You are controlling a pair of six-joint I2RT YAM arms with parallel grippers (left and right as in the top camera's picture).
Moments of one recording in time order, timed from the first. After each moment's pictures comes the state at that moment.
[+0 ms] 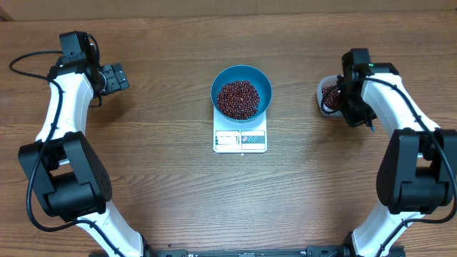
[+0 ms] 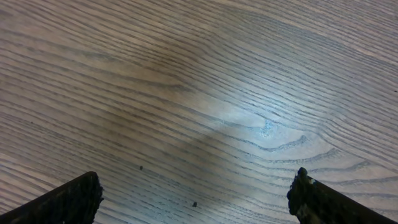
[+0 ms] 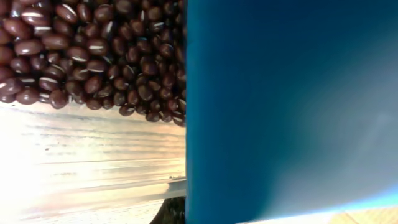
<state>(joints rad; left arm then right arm) 0.24 1.99 1.56 -0.68 -0.07 -0.15 -0.02 1.94 1.42 -1.01 0.45 -0.33</state>
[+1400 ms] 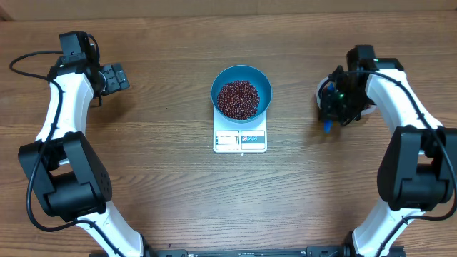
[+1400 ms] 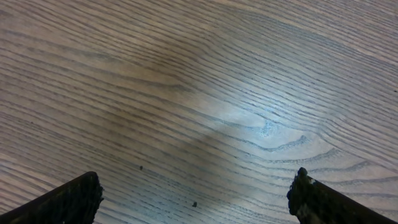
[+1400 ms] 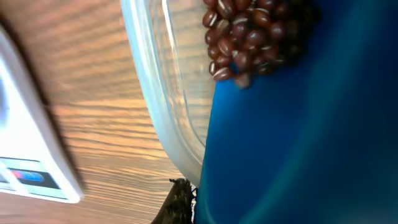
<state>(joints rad) 0.24 1.99 1.56 -0.68 -0.07 -0.15 -0.05 1.97 1.47 -1.07 -0.32 0.11</state>
